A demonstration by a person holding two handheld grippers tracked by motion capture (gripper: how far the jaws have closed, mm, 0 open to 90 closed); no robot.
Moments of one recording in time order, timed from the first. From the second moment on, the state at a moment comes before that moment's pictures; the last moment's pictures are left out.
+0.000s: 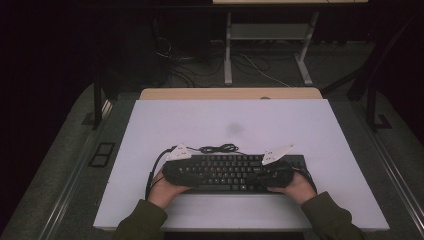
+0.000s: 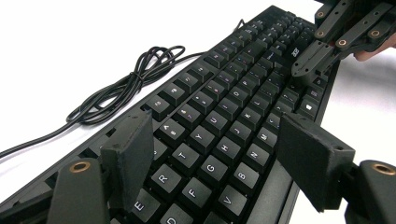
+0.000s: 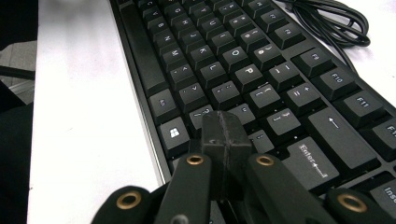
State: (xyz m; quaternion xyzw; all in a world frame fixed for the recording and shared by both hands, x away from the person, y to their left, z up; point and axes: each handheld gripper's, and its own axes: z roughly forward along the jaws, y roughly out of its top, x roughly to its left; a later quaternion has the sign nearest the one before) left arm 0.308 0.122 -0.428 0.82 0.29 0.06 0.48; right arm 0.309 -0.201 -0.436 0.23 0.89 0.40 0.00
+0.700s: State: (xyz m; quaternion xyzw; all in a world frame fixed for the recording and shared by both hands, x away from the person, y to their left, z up) left arm 0.323 0.115 -0.429 0.83 0.30 0.07 0.46; right arm 0.308 -0.199 -0.438 0.23 0.89 0.40 0.00
